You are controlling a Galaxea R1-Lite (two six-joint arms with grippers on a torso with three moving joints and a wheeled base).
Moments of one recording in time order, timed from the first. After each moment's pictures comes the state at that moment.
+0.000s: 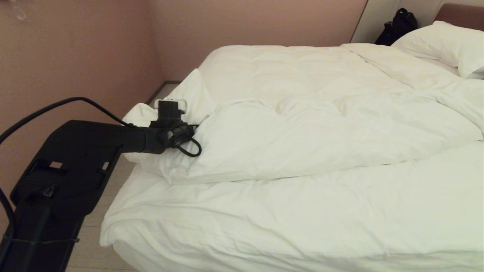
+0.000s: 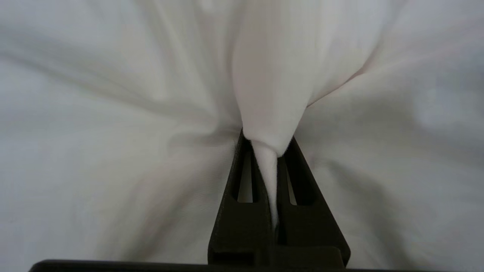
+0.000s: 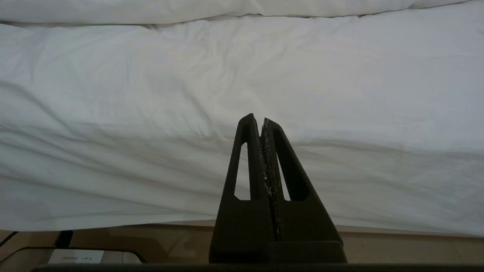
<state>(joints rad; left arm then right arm) -0.22 2.43 -1.91 -0.20 0.07 -0.12 0.01 0.00 0.00 0.00 0.01 -0.04</state>
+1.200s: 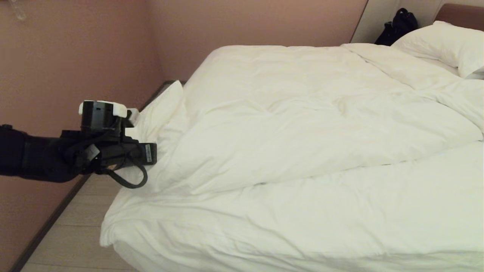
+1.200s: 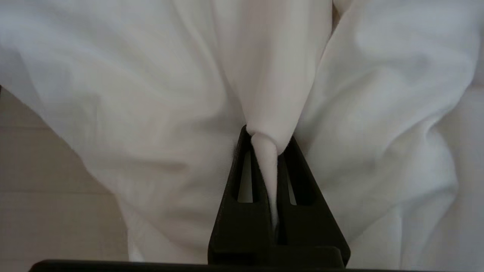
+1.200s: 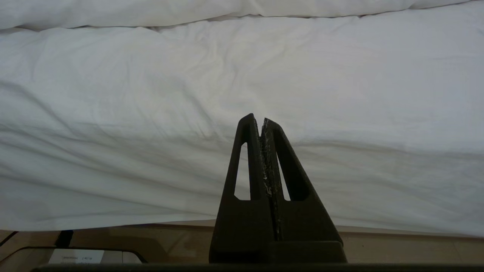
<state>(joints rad) -0.14 1.81 -1.05 -0.23 0.06 -0.09 0.01 0.00 0.00 0.00 0.01 -0.04</state>
